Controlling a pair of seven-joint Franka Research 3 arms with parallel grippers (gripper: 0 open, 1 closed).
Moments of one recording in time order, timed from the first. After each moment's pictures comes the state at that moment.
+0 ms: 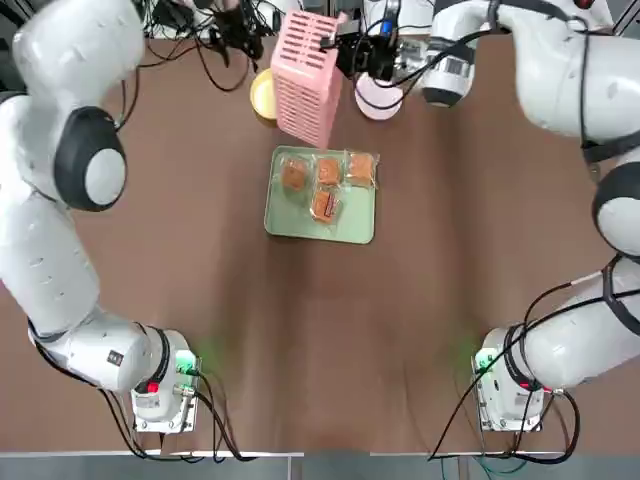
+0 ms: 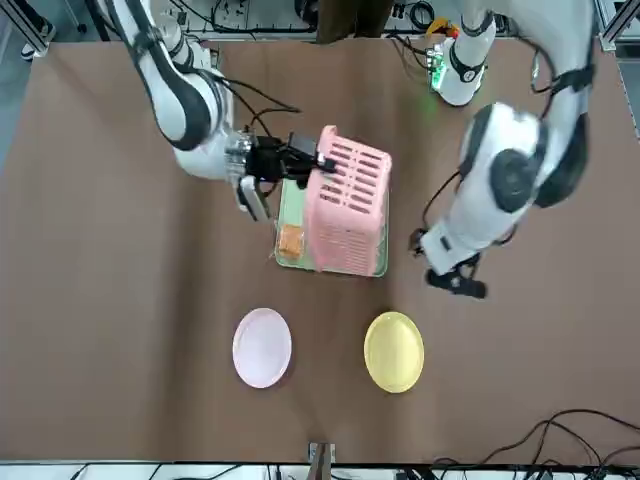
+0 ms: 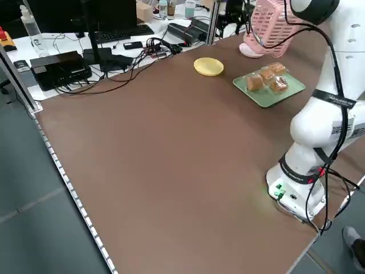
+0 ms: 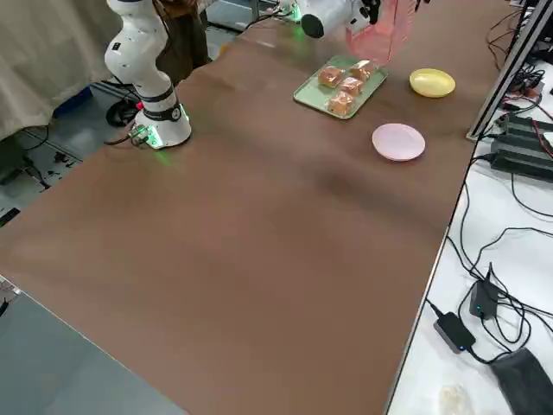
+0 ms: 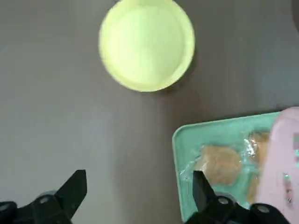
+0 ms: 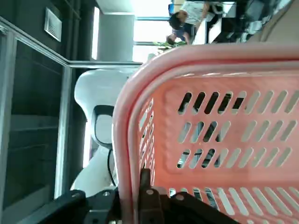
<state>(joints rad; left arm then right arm) -0.39 0.46 -0.04 -1.48 -0.02 1.92 -0.17 0.27 0.15 0.31 -2.03 2.03 2.16 -0.84</state>
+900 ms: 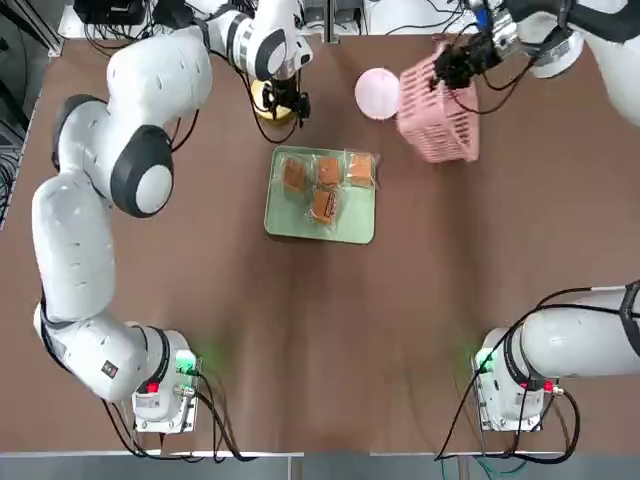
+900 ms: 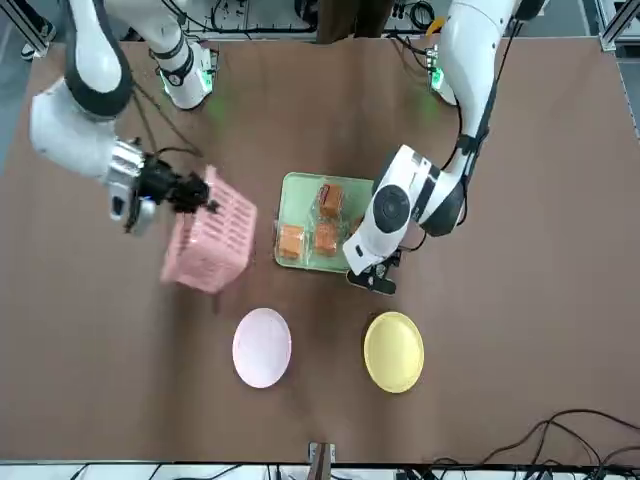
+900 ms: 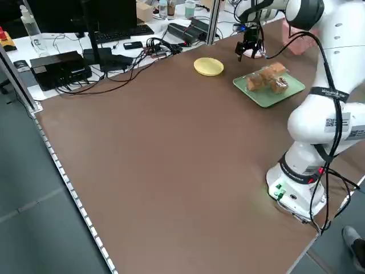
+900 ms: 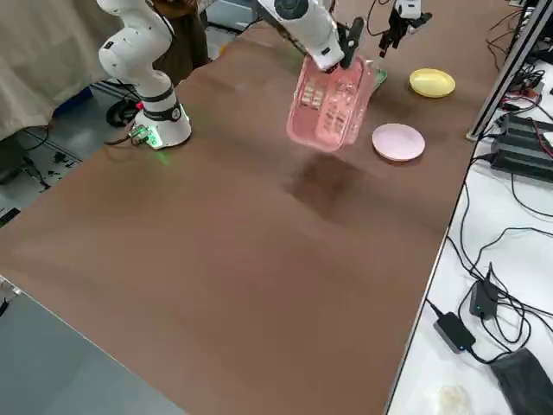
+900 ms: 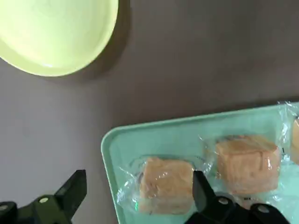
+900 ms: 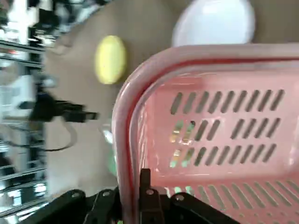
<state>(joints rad) -0.54 0.61 -0.06 -1.52 -0.03 2.04 -0.34 0.08 -0.05 0.05 -2.19 0.83 2.12 -0.32</state>
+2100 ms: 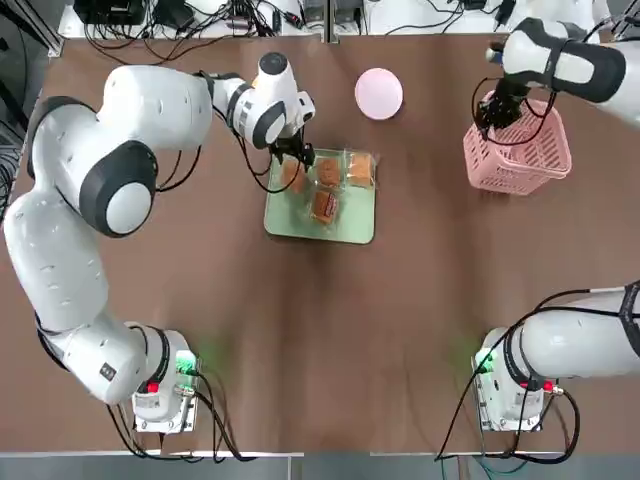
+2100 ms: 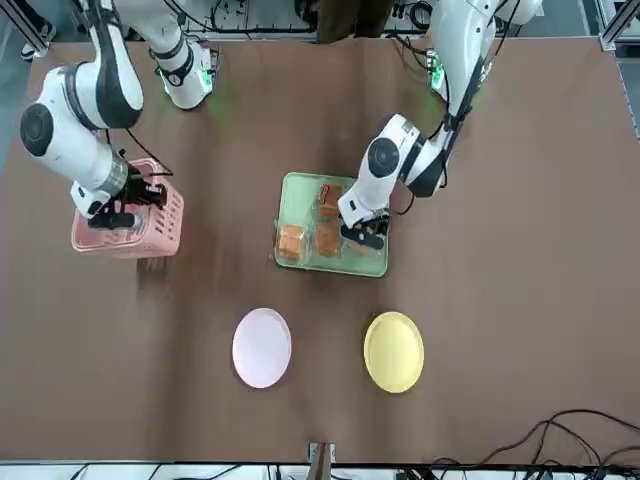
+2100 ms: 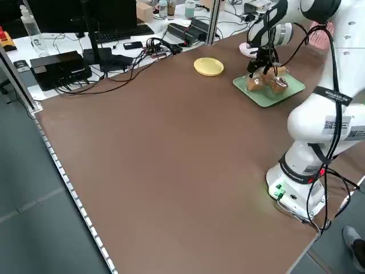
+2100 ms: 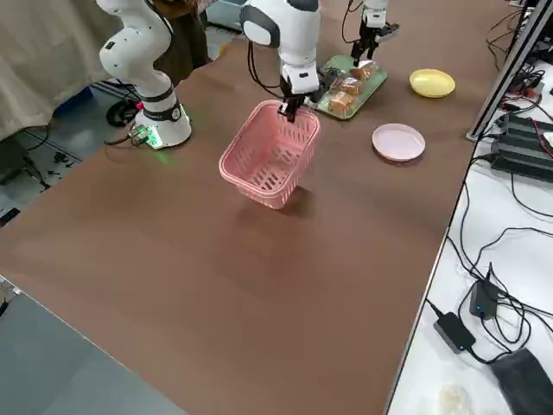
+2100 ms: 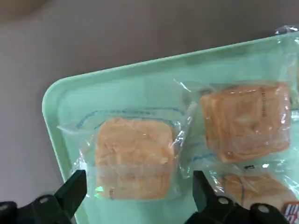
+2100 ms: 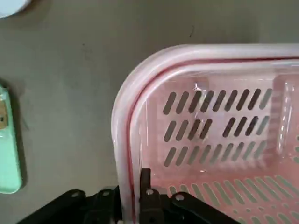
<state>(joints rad) -0.58 0.47 -0.11 -1.95 -0.01 2.44 -0.37 0.10 -0.05 -0.03 -2.29 0.14 2.13 0.01</state>
